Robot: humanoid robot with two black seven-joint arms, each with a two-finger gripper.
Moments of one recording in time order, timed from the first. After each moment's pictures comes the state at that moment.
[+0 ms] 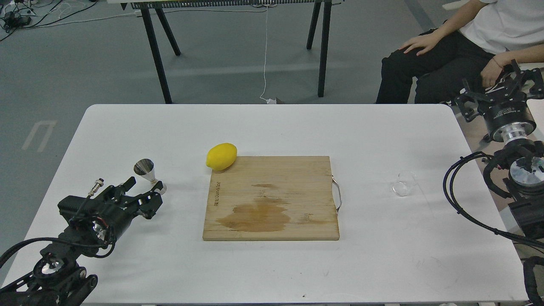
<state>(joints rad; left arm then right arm) -0.29 0.34 -0.83 -0.77 2.18 0.33 -0.23 0.53 -0.44 1.21 0.56 0.17 0.49 0.17</state>
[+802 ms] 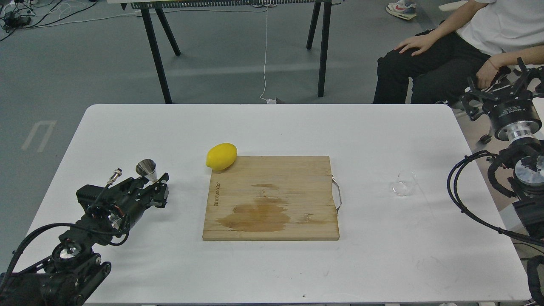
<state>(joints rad) -0.37 0.28 -0.78 -0.66 2.18 0.33 -0.23 0.53 -0.45 1.21 0.56 0.17 0.49 0.17</state>
